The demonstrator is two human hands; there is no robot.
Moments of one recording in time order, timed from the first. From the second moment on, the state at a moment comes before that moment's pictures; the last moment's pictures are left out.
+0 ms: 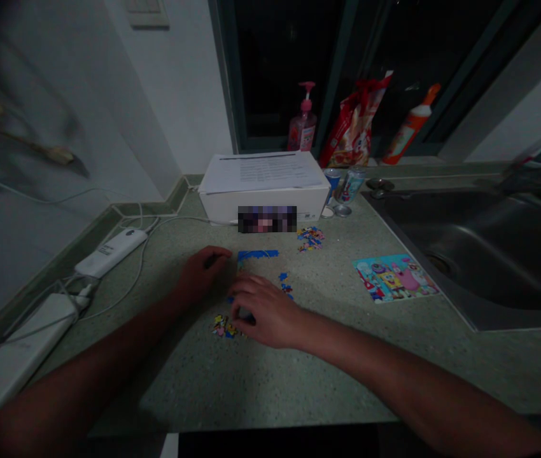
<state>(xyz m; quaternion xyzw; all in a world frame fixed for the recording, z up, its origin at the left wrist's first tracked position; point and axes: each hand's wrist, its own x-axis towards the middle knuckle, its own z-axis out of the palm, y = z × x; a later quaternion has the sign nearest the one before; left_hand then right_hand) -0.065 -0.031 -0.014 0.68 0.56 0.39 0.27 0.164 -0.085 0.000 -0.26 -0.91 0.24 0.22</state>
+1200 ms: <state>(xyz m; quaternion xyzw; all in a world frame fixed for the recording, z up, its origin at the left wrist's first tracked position) -0.036 -0.069 -0.010 0.67 0.46 0.36 0.46 0.188 -0.072 -0.005 -0.37 -0.81 0.23 0.38</state>
